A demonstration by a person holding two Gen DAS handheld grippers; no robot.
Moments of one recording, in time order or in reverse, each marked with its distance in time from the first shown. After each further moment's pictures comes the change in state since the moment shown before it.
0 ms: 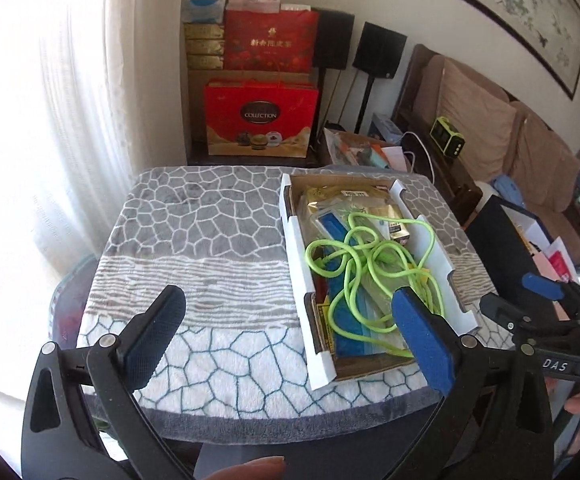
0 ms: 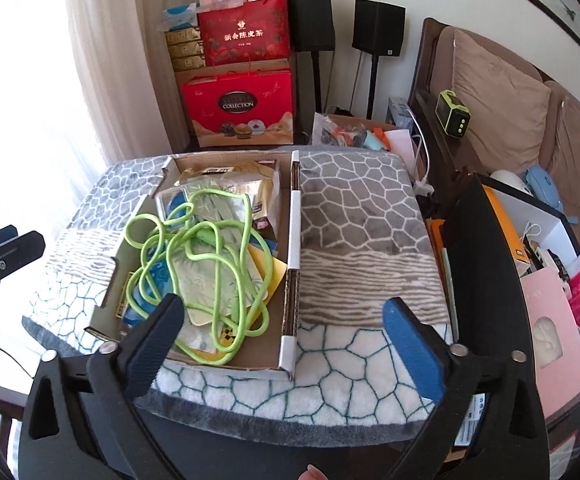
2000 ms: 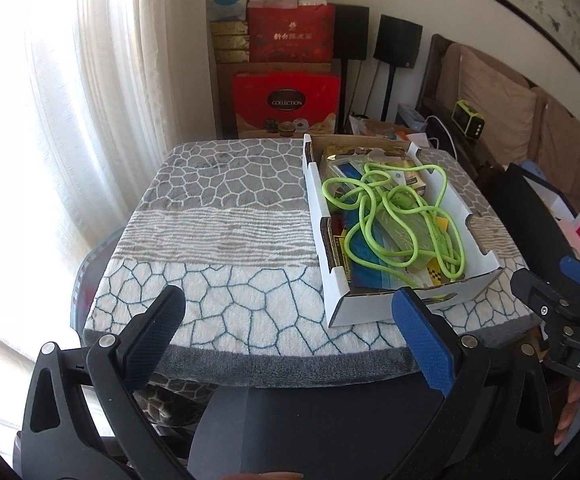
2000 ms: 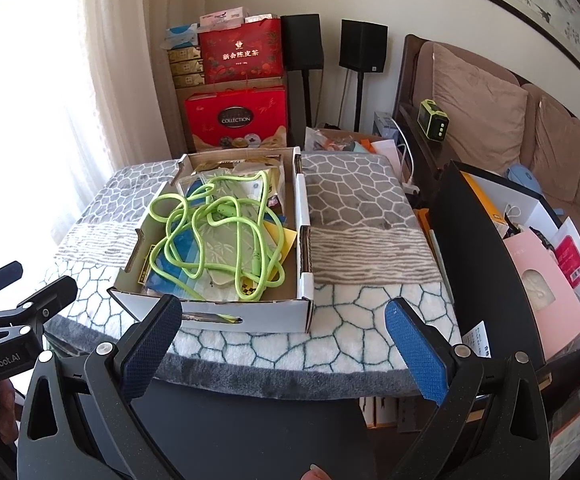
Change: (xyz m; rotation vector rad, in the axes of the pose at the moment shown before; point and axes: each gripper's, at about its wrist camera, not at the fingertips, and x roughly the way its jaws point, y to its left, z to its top) left arm -0.009 -0.011 -0.060 0.004 -0.019 0.121; right arm -0.034 0.022 -0.050 0.019 -0.089 -0.046
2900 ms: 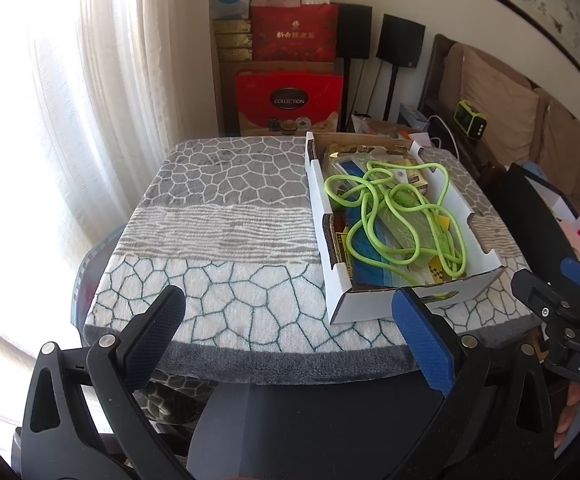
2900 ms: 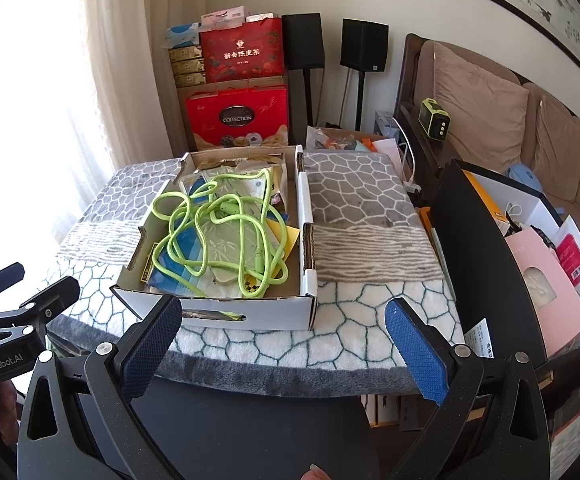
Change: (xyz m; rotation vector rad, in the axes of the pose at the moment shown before) left arm 0.000 0.002 -0.002 -0.009 0.002 0.004; right arm 0.000 0.001 -0.001 0.000 0.000 0.001
